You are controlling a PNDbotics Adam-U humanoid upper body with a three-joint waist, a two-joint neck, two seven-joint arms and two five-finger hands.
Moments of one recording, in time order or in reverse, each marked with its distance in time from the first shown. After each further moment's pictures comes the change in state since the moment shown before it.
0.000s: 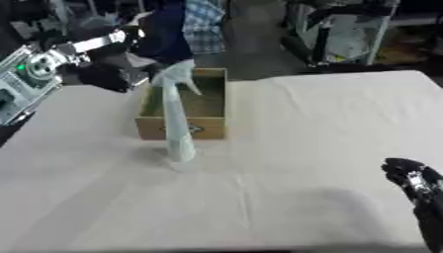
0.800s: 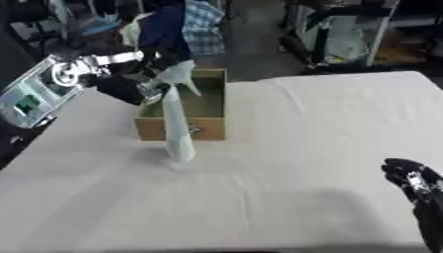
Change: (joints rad) left arm -0.025 -0.051 -0.045 0.059 0.010 0.047 -0.081; right arm 0.000 0.000 0.000 0.002 0.000 0.000 0.000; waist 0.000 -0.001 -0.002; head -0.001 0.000
